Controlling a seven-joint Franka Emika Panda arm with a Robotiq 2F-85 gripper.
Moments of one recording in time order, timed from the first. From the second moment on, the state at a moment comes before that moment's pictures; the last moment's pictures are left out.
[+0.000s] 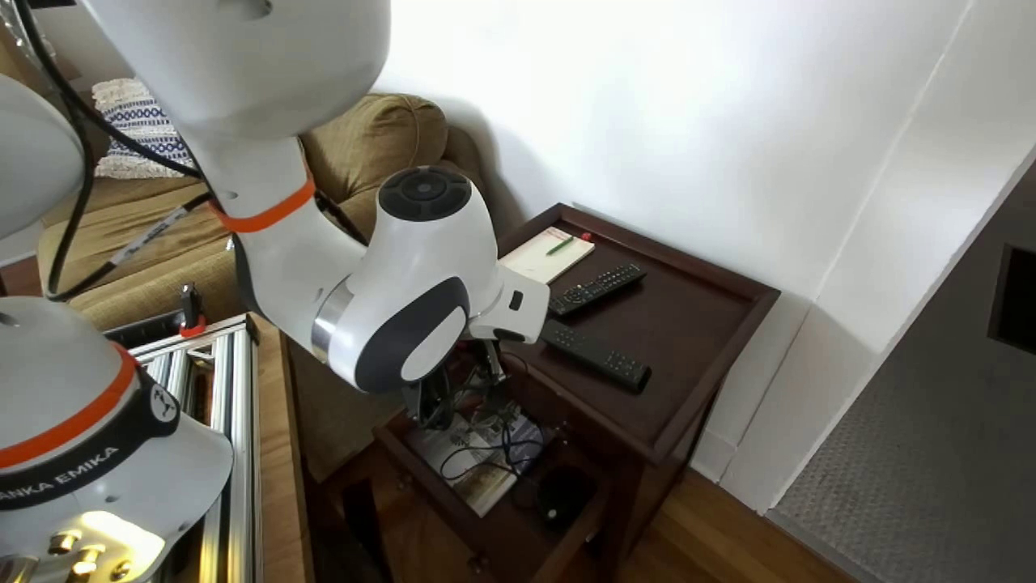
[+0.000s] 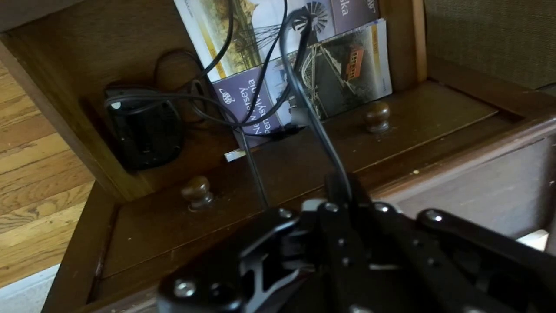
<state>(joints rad) -0.73 0.48 0.36 -2.74 -0.91 3.33 0.45</state>
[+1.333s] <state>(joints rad) -0.47 -0.27 0.17 -2.75 -0.95 3.06 0.61</state>
